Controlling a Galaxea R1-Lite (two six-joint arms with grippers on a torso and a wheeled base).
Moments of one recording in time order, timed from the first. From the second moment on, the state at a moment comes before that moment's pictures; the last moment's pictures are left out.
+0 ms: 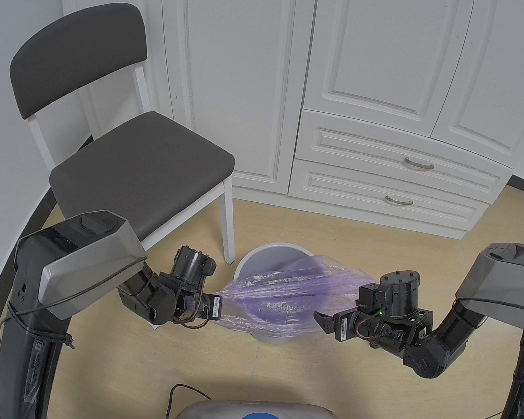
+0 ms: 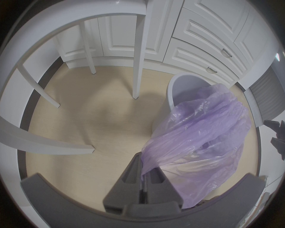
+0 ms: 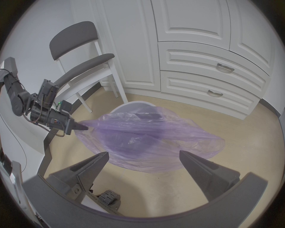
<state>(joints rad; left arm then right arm) -0.43 2.47 -1.21 -0.44 0.11 -0.28 0.48 2.19 -0.65 -1.04 -0.09 0.08</state>
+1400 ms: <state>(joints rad) -0.42 2.43 -1.13 -0.58 0.08 -0.28 0.58 2.46 -1.02 -1.02 -0.22 -0.48</state>
